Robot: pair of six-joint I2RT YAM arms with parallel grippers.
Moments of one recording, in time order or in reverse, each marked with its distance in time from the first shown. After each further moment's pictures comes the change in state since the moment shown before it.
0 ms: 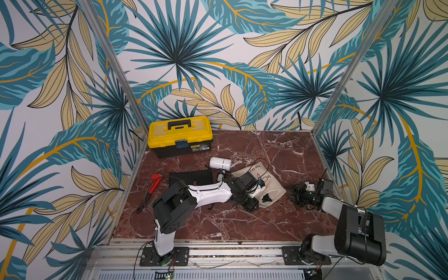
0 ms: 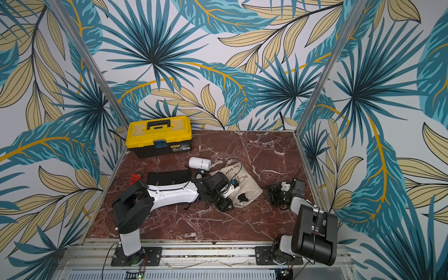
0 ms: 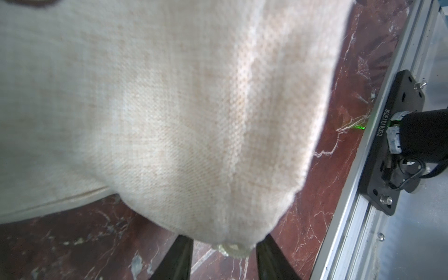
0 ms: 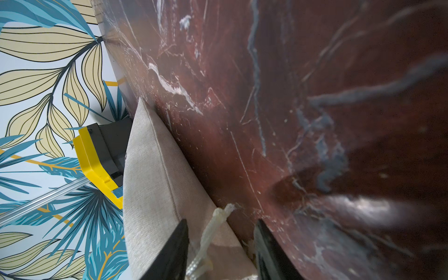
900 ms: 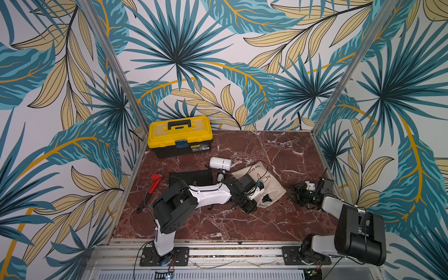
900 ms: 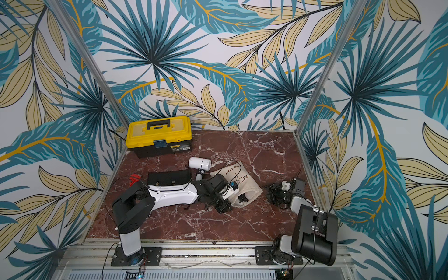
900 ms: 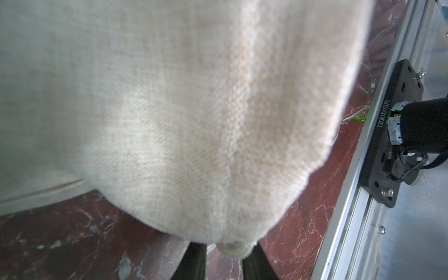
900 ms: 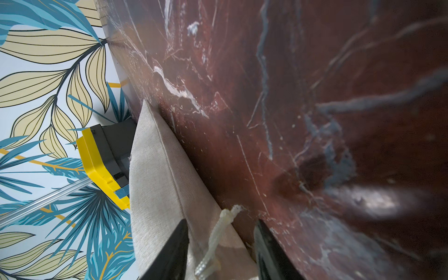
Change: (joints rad) left arm 0.000 0.000 -0.043 0.040 0.029 0.011; right arm 0.000 0.000 0.011 0.001 0.000 0.008
